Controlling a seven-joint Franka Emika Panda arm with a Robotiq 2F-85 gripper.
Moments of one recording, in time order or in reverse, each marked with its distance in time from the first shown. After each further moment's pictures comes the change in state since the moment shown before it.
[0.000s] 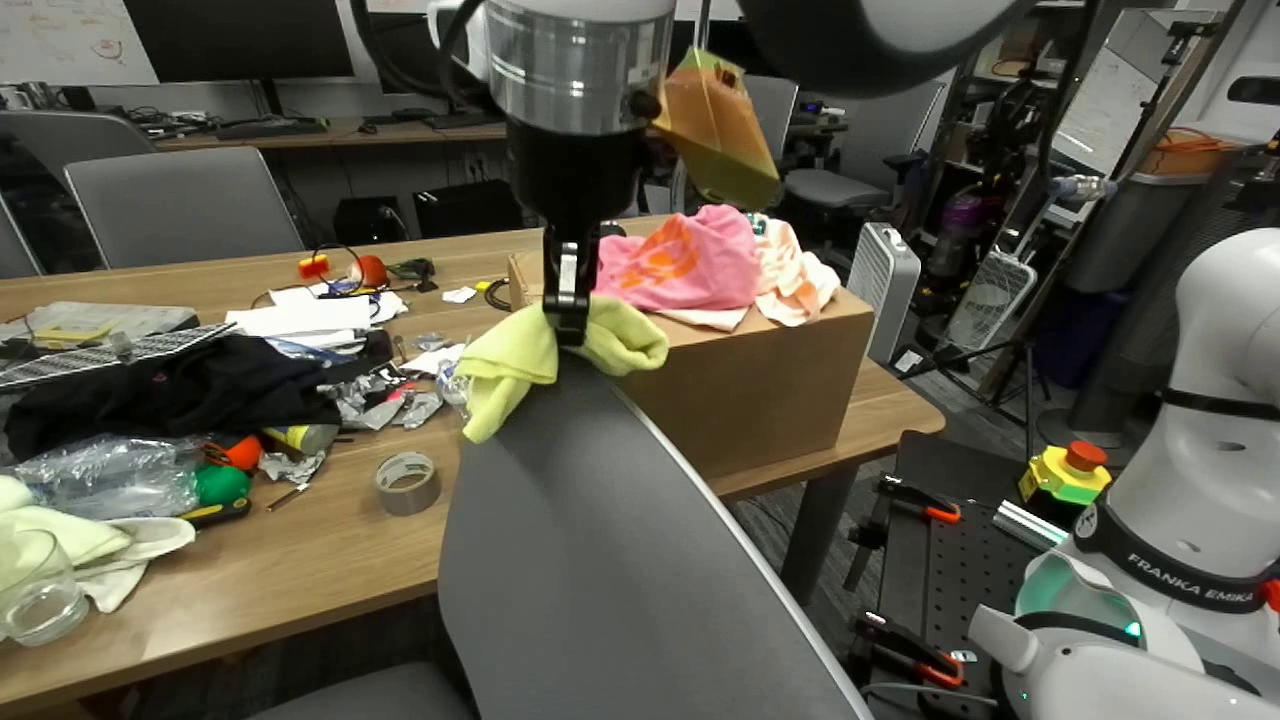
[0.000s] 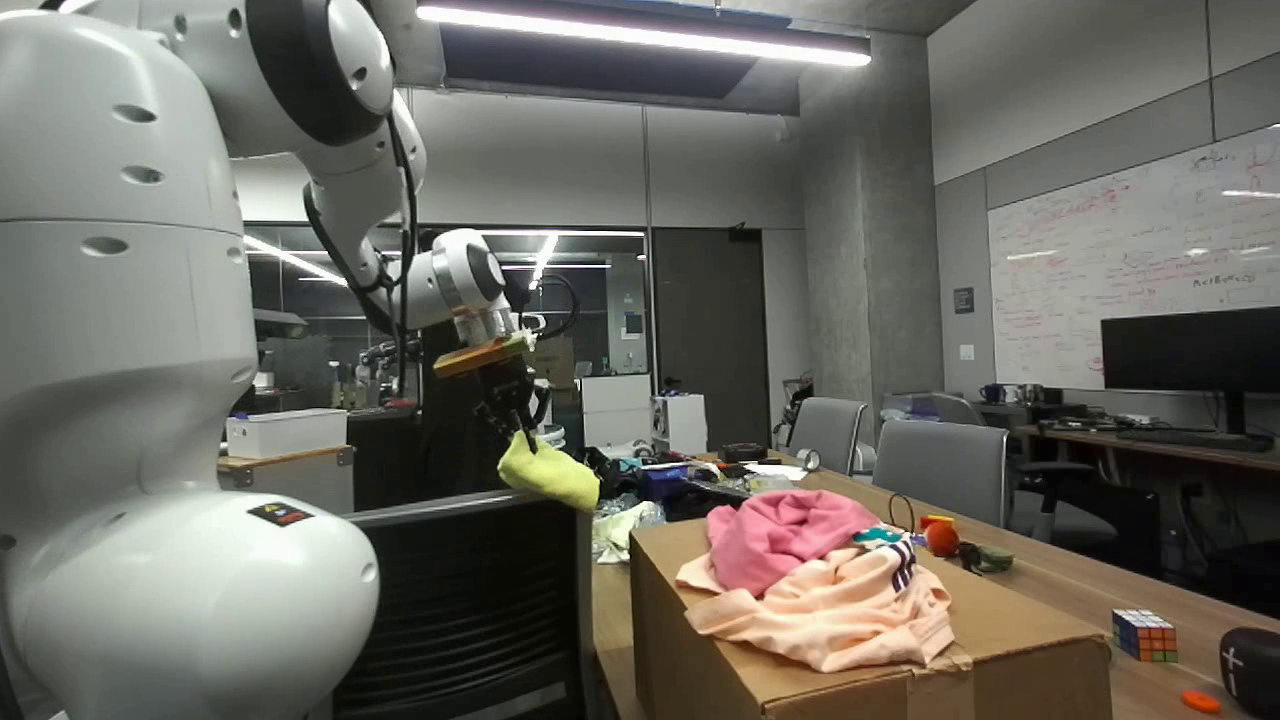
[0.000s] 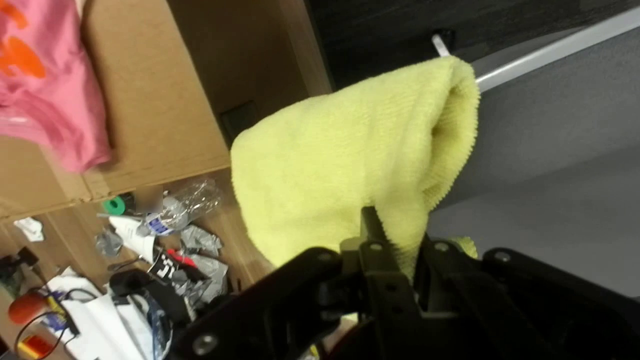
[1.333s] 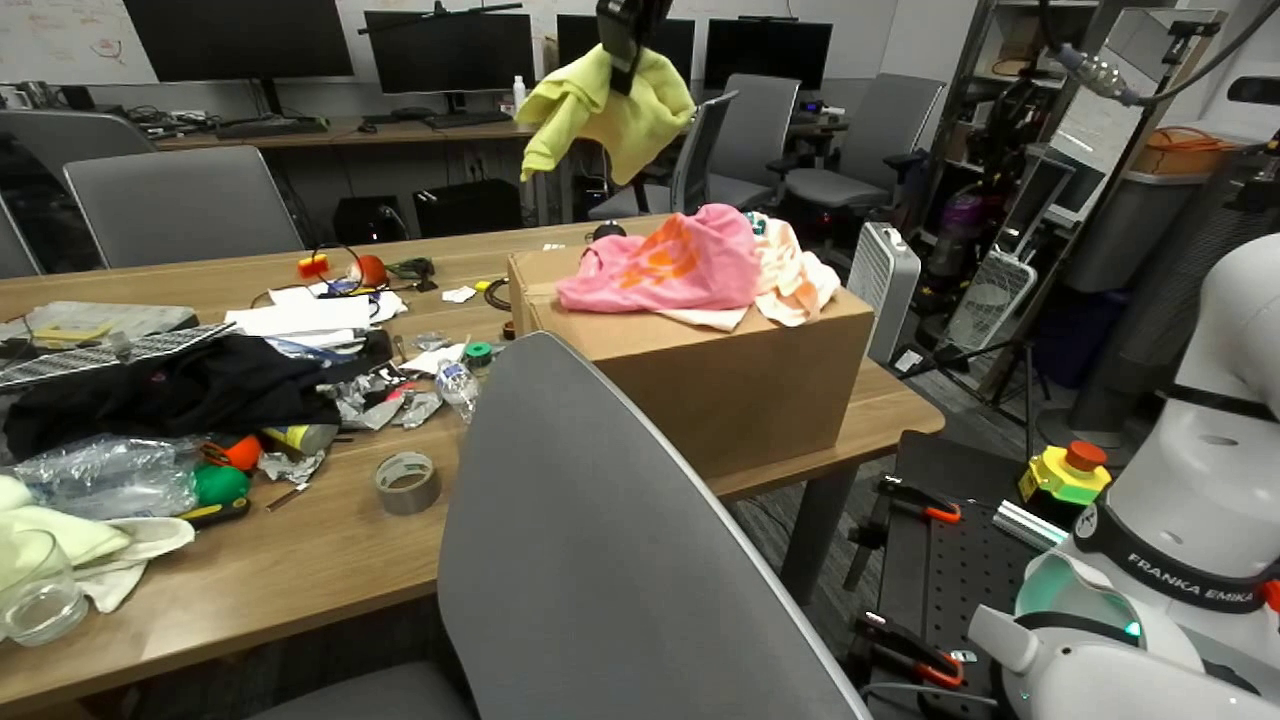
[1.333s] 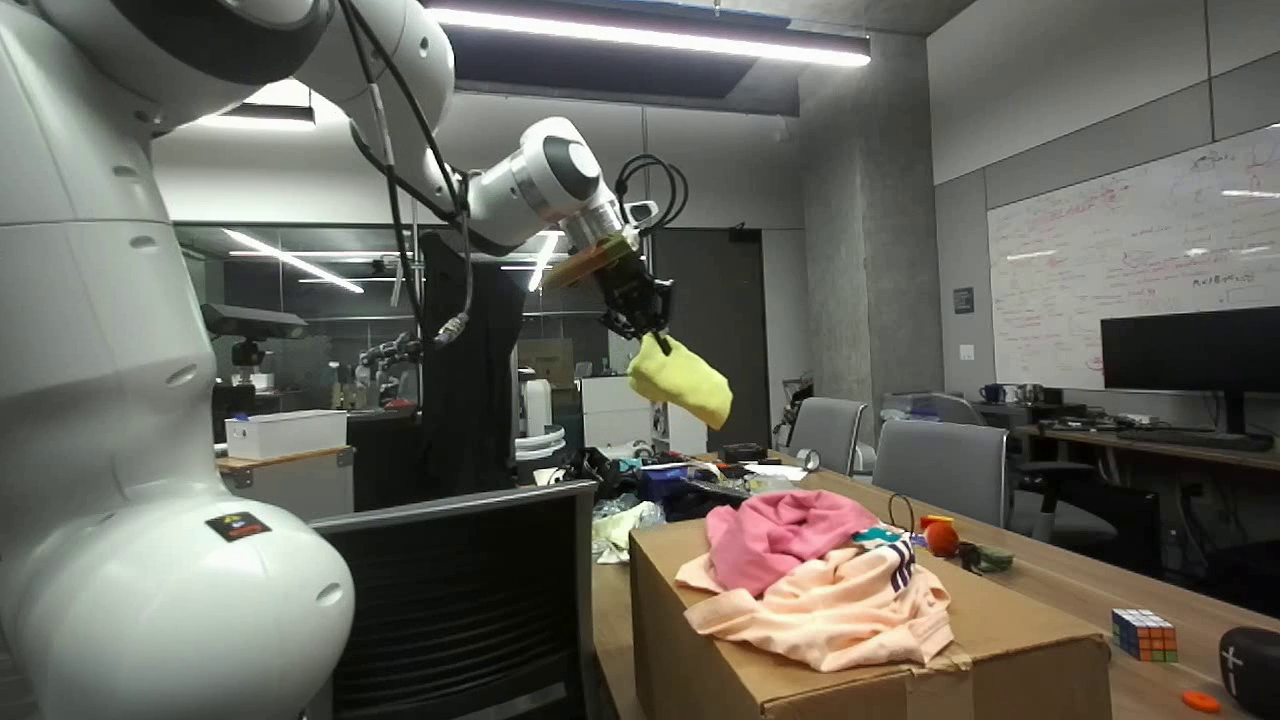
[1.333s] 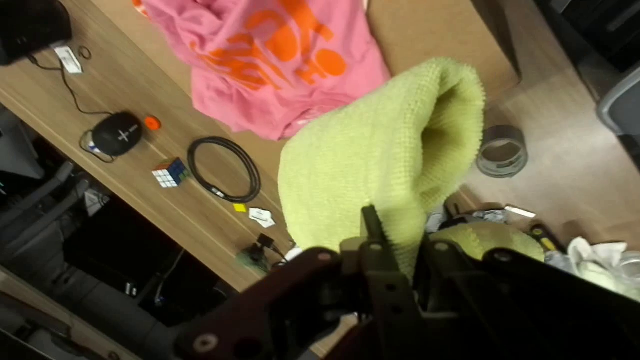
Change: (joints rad) arm -0.208 -0.161 -0.182 0.095 -0.061 0.006 0.018
